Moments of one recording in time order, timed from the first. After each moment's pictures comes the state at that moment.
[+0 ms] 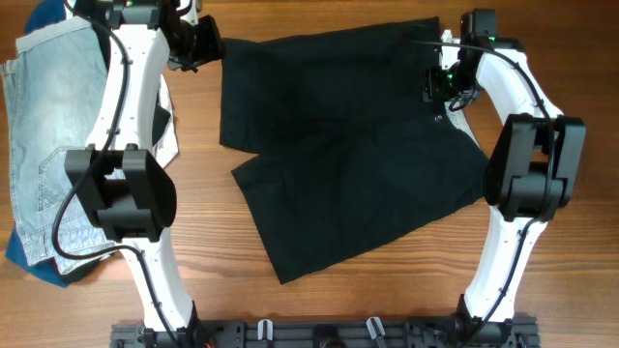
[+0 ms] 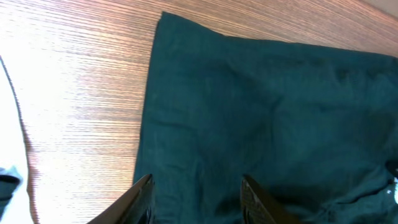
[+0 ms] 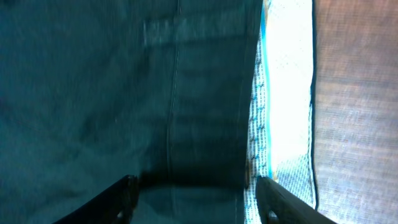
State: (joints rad) left arm -0.03 2.19 2.12 -1.07 0.24 -0.29; right arm -0.05 2.30 1.82 -0.82 -0.14 -0.08
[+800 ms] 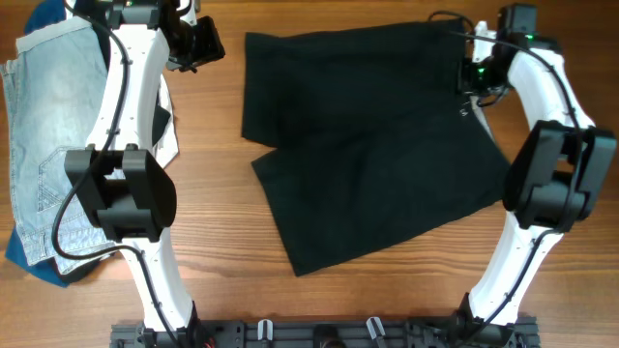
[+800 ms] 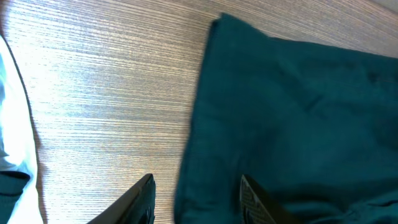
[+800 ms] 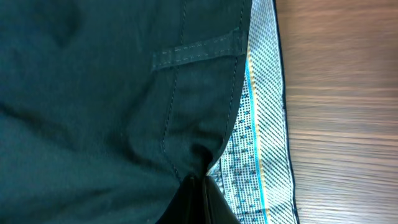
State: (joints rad) left arm -0.03 2.19 2.12 -1.08 0.21 -0.29; right arm -0.17 2.23 1.82 -0.83 -0.16 -0.10
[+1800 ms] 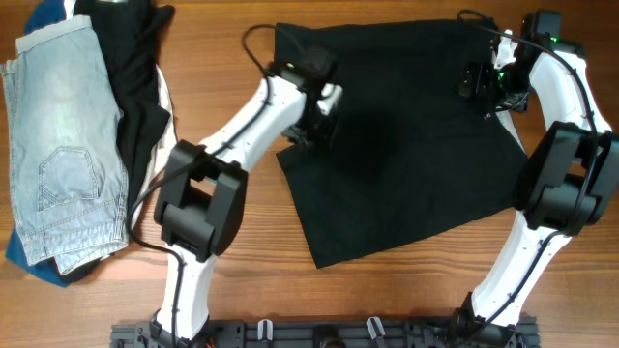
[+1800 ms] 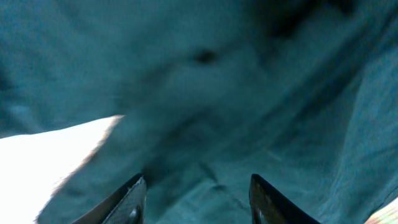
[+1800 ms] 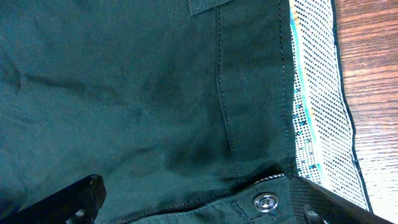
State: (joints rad) left arm -0.53 2.19 1.78 -1.04 0.22 -0.15; right arm -0.24 2.23 1.82 -0.91 -0.19 0.00
